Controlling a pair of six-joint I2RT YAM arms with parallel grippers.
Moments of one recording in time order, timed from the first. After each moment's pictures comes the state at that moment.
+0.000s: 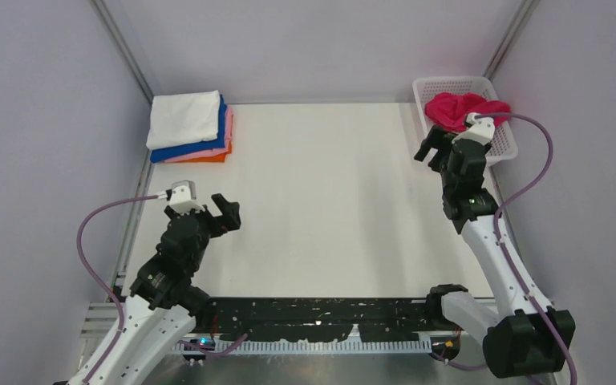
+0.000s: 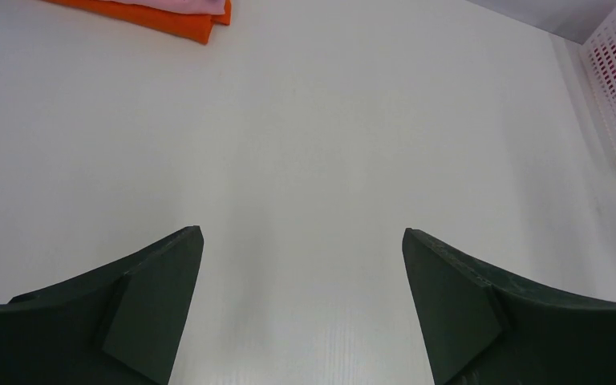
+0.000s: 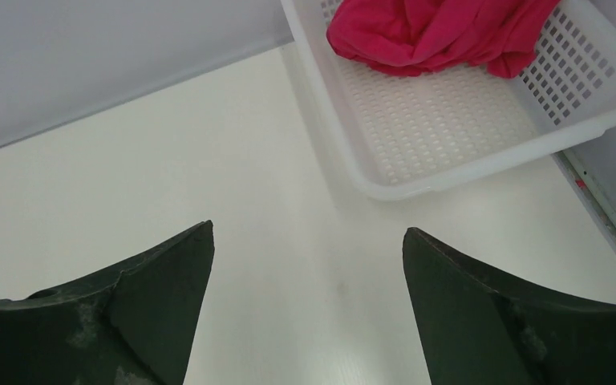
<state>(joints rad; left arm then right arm) -0.50 0.42 0.55 -0.44 -0.43 -0.48 0.08 0.96 0.82 -0.06 0.29 0.30</state>
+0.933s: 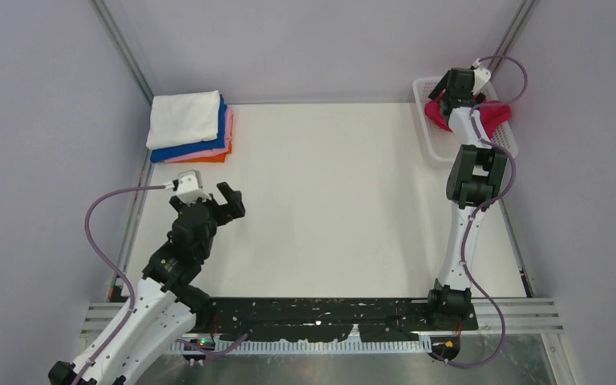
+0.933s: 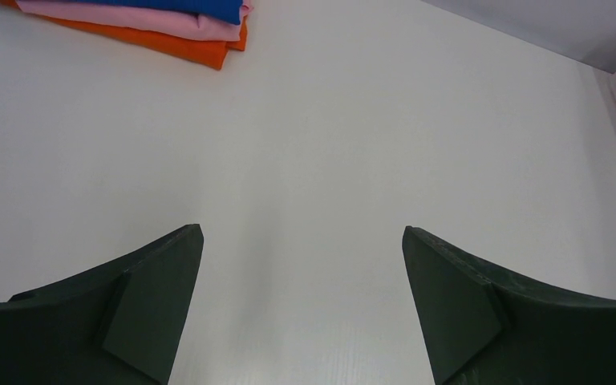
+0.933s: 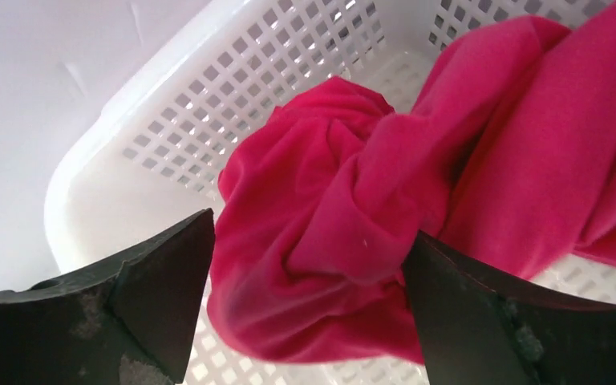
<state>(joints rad) -0.50 0.57 0.54 -0.27 -0.50 -0.47 -0.14 2.39 2.10 -0.22 0.32 0.46</state>
